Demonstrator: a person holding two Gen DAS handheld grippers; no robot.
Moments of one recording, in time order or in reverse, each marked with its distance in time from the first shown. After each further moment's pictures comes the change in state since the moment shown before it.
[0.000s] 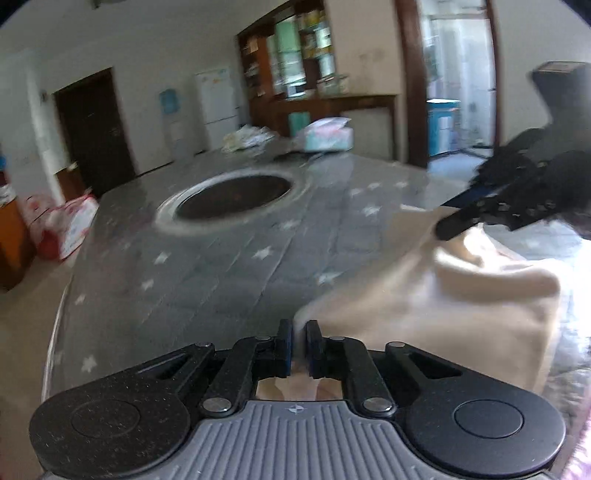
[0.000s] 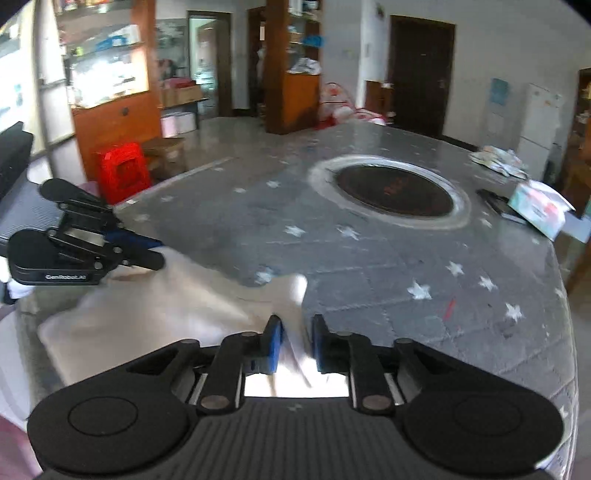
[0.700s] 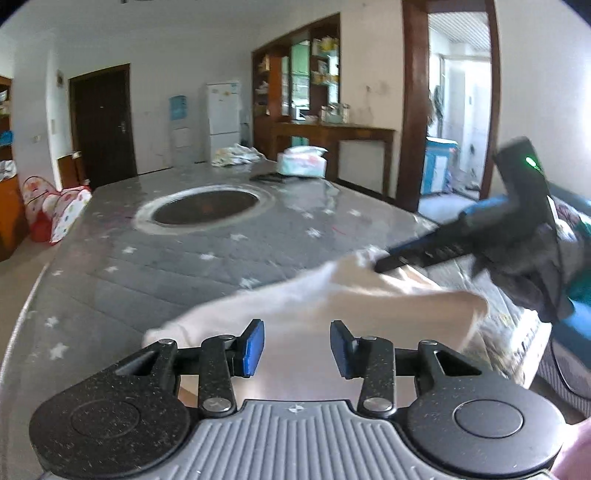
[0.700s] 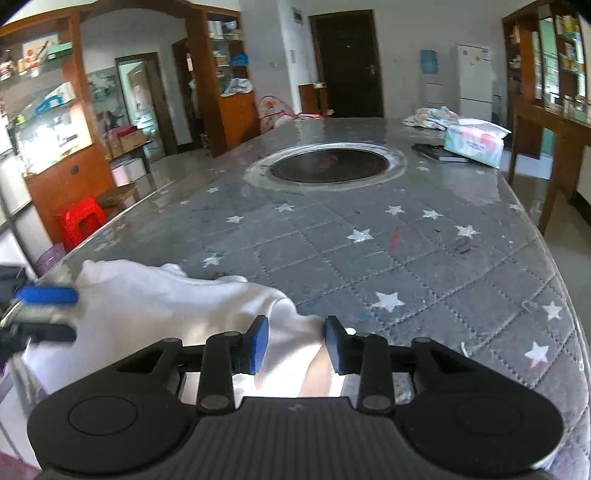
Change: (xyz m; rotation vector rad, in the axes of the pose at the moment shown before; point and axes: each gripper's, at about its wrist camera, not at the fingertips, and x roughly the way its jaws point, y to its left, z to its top) left arm -0.048 -0.062 -0.010 -0.101 -0.083 -0.075; right arm -0.009 -0.040 -0.051 0.263 -0.061 -0.062
